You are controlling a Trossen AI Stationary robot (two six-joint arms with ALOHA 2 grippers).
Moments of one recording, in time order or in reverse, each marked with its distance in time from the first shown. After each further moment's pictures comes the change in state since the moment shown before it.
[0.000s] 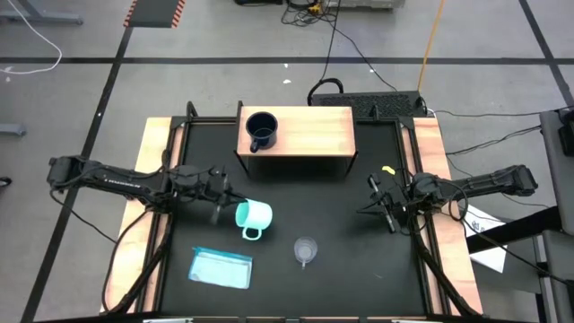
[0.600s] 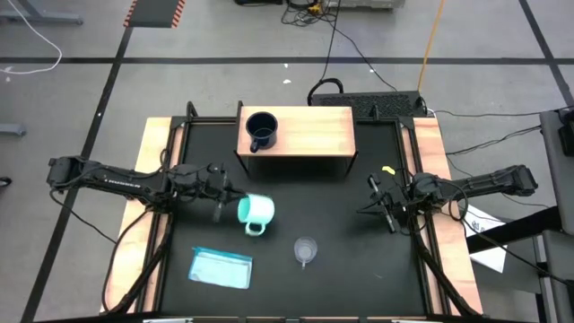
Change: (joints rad) left arm 0.012 0.001 -0.002 0.038 -0.049 -0.028; right arm 0.000 0.000 0.000 0.001 0.000 -0.001
